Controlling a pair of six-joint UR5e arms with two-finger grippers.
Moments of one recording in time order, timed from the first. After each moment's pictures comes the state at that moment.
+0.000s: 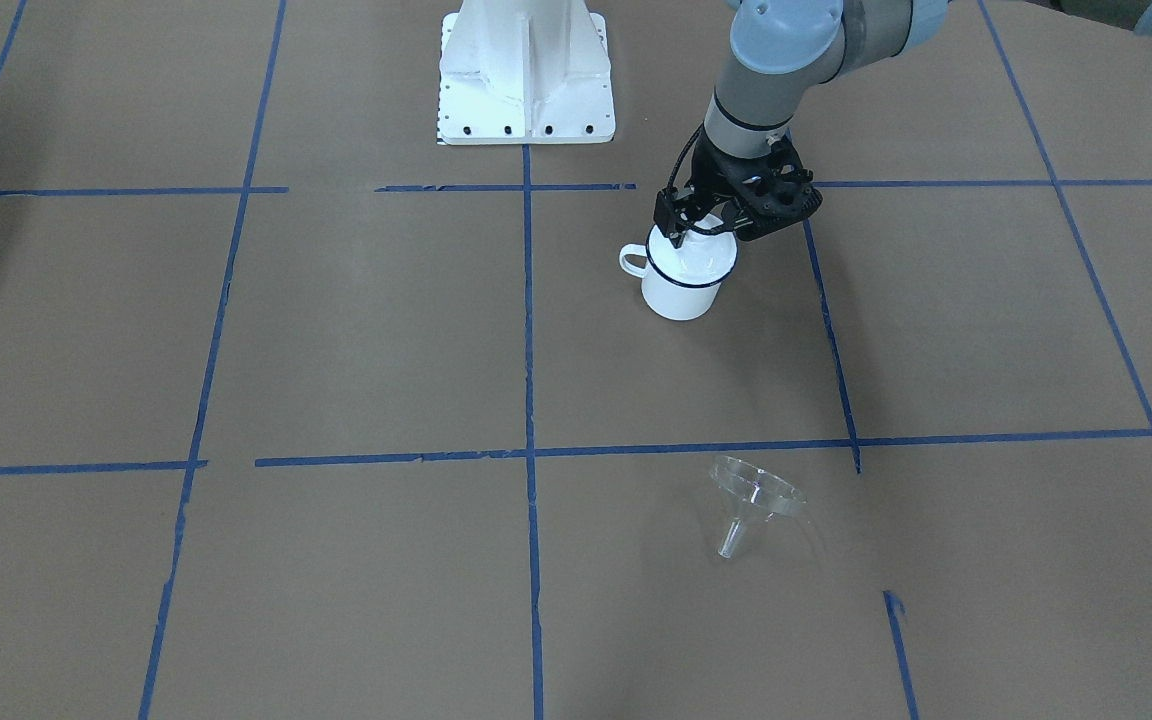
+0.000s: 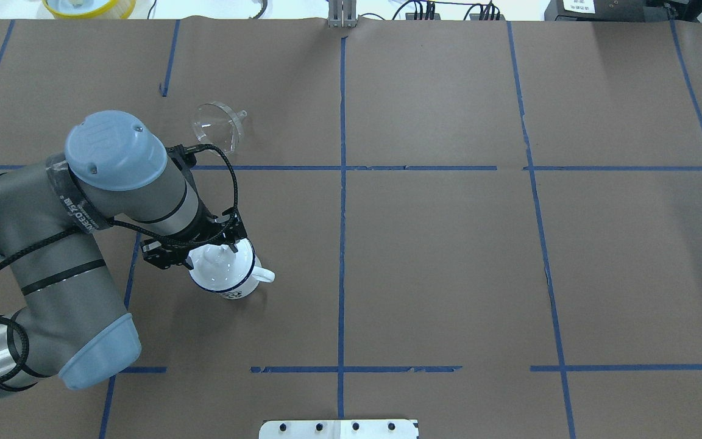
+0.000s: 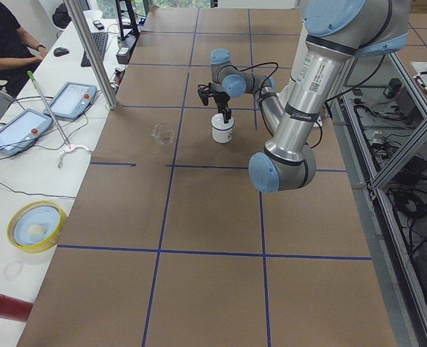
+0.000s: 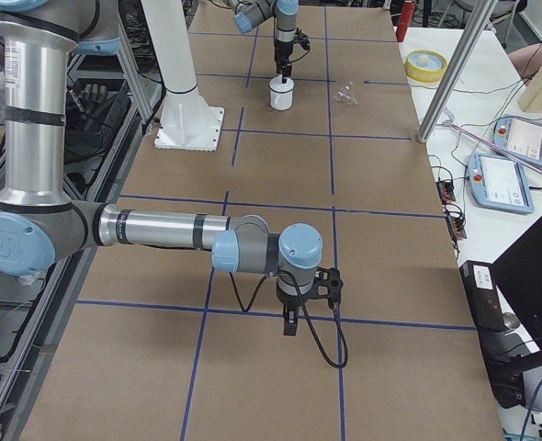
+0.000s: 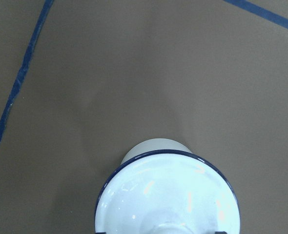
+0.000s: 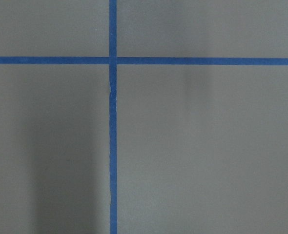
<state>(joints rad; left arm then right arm) -0.59 -2.04 -1.97 -1.41 -2.02 -1.53 1.57 -1.68 1.66 -1.57 2.29 0.01</state>
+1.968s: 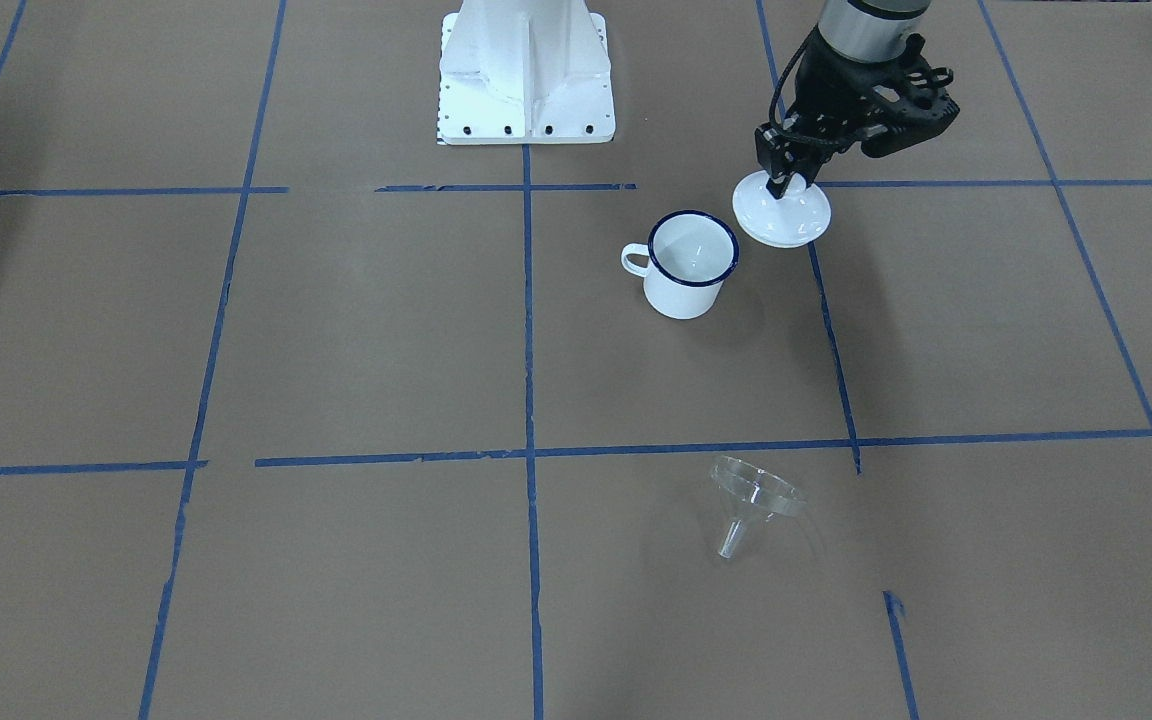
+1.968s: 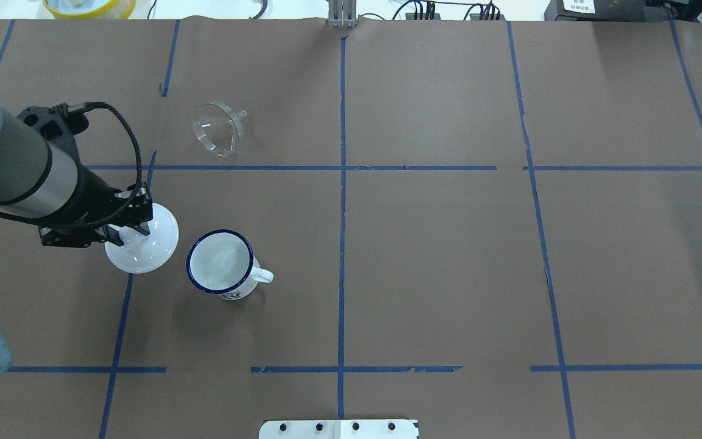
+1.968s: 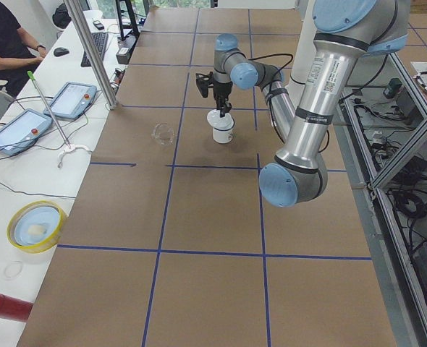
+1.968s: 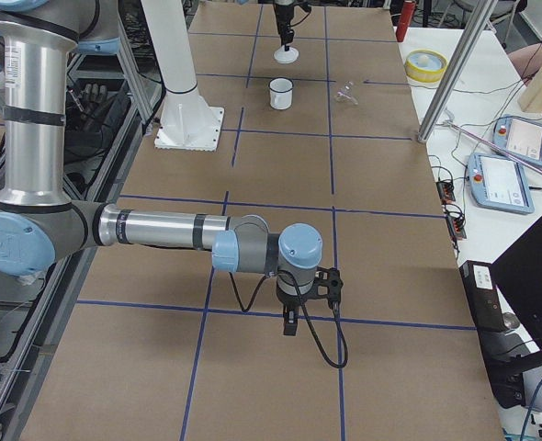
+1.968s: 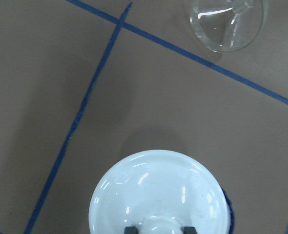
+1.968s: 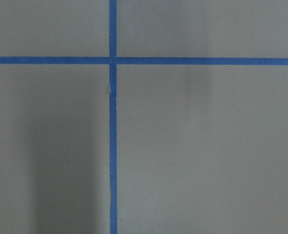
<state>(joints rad) -0.72 -1.83 -2.26 -1.34 -2.02 -1.47 1.57 -1.68 1.66 -1.57 2.29 0.01</state>
